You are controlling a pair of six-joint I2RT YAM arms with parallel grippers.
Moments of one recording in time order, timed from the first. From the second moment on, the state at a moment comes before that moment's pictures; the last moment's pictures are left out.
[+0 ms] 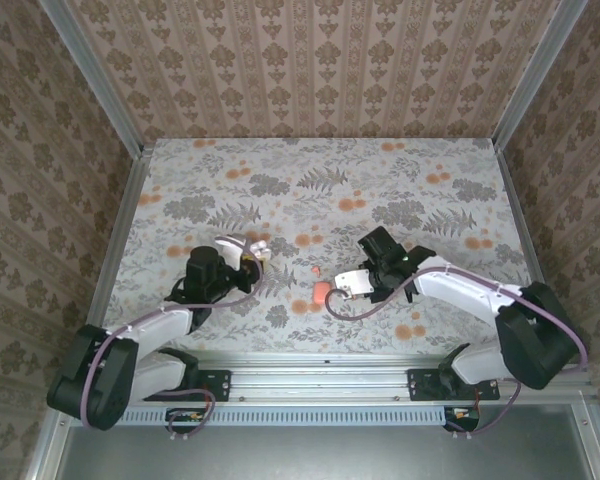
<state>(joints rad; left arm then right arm) -0.43 1.16 0.27 0.43 0.36 -0.15 0.60 1.35 0.76 -0.54 -0.04 -1.15</state>
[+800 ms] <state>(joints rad) -0.56 1.47 0.29 0.84 0.43 -0.07 0.52 1.14 0.67 -0.20 -0.33 -0.50</state>
